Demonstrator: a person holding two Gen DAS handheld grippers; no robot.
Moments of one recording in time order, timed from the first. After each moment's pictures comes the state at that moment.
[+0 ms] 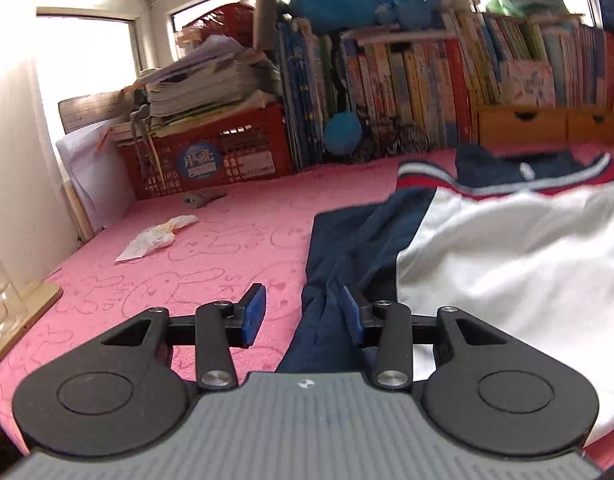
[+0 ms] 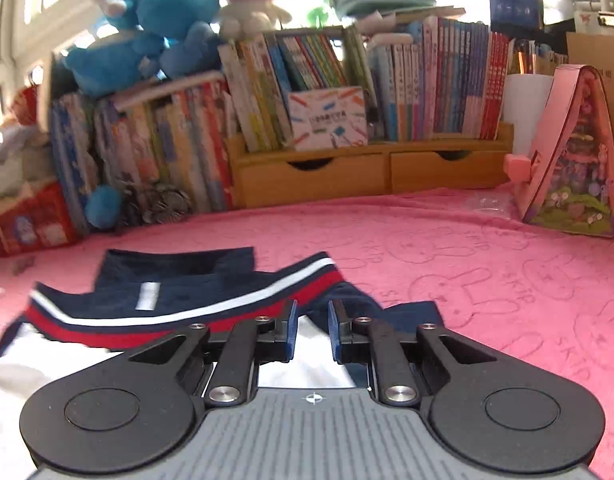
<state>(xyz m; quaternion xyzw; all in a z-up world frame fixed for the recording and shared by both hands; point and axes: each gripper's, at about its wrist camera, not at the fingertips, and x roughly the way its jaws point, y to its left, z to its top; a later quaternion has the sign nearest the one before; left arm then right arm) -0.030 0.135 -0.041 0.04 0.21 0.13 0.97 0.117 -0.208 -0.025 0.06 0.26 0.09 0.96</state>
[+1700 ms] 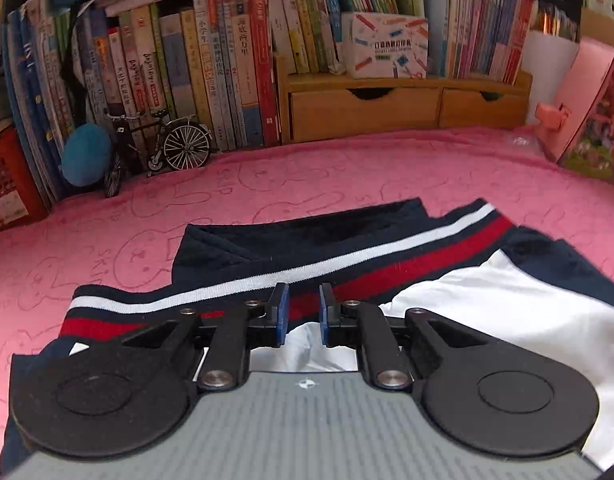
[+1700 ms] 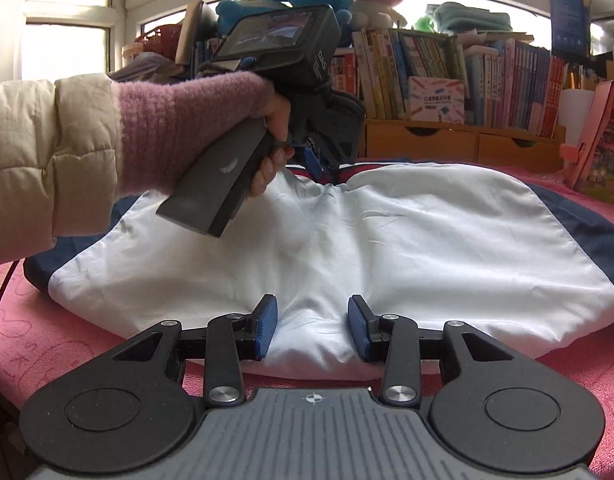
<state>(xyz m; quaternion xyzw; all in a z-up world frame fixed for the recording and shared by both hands) 0.181 -0.010 -0.022 0.03 0.35 -0.07 0.93 -0.042 -0.084 -0.082 -0.01 0.23 0.15 0.96</state>
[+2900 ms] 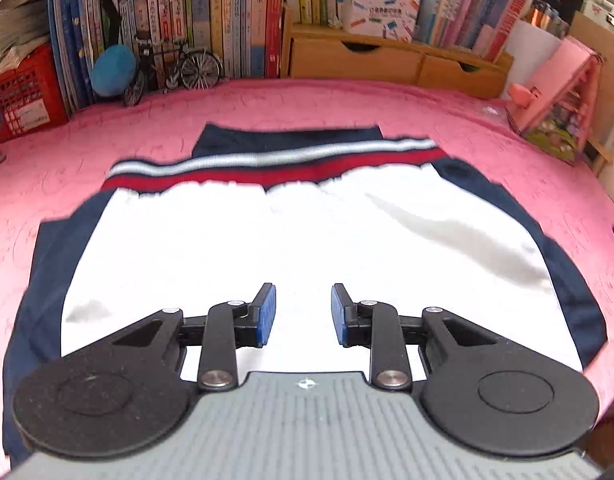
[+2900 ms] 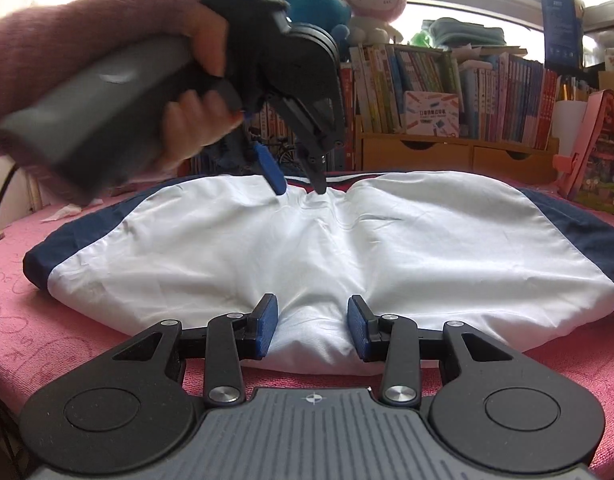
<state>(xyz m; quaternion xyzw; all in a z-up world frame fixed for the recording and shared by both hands) 0.089 -0.005 -0.007 -0.02 0.46 -0.08 0.89 -0.052 -0.085 -0.085 -0.01 0.20 0.14 0.97</state>
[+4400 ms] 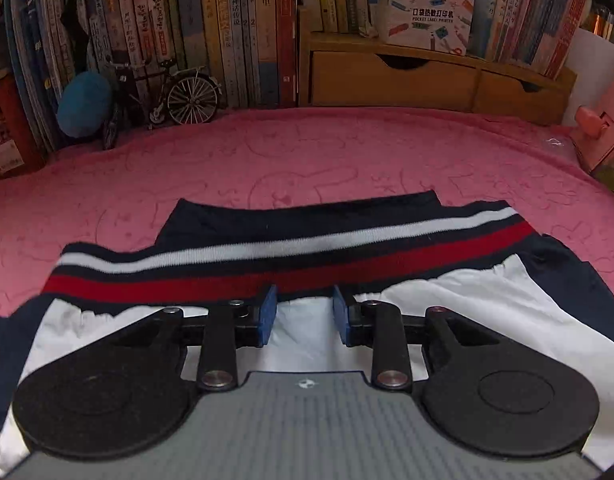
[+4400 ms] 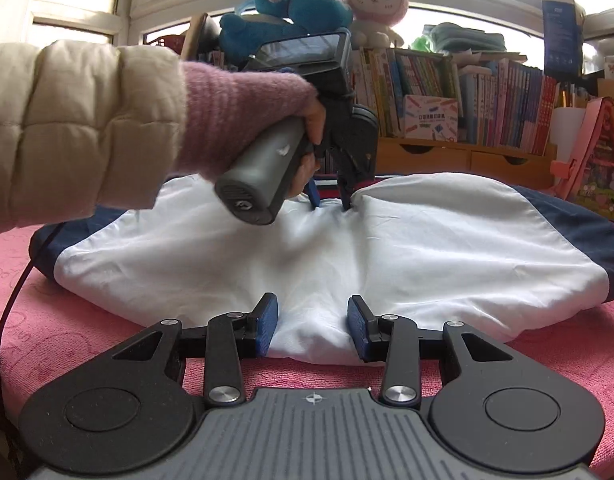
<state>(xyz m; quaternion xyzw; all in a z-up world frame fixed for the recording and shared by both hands) 0.234 -0.020 -0.040 0.02 0.41 -0.01 0.91 -0.058 -0.088 -0.082 -0.02 0.20 0.13 0.97</state>
